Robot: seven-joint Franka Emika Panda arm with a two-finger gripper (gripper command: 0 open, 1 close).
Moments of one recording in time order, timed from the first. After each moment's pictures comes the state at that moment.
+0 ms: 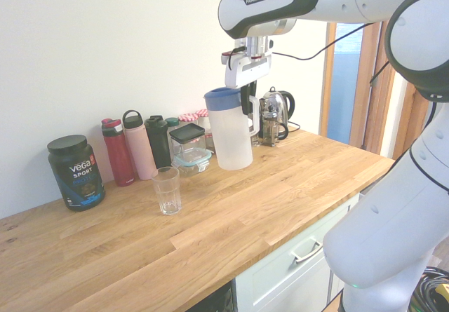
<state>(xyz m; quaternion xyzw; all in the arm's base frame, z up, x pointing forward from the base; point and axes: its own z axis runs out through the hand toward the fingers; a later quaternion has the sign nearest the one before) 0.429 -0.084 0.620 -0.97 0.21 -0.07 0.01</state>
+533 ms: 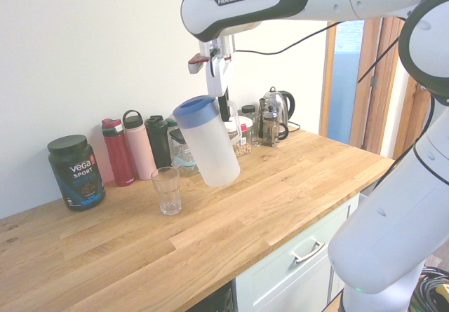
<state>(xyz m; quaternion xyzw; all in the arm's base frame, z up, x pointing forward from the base) 0.434 0.027 0.616 -1.00 0.00 -0.03 -0.08</state>
